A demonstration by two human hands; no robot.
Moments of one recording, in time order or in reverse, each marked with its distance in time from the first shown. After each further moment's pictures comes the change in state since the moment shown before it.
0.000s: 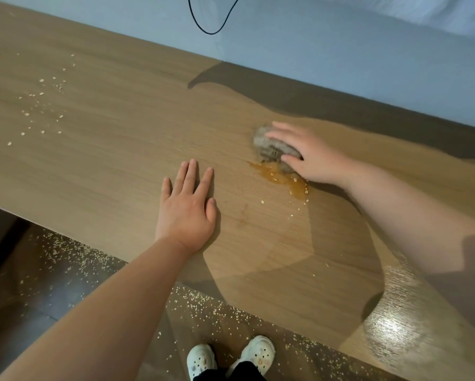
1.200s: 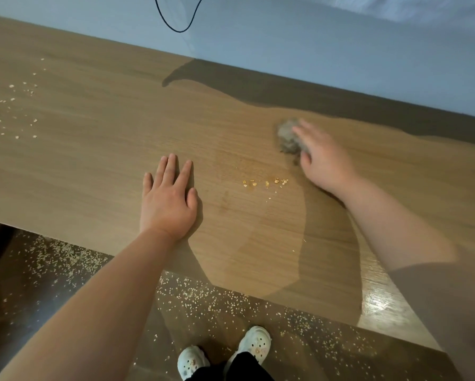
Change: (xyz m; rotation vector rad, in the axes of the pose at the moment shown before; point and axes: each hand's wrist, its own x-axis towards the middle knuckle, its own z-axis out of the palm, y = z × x) left_hand 0.001 -0.003 0.003 -0.054 0.041 -0.018; right_hand -0.070 0.021 0.008 -0.161 0.273 0.261
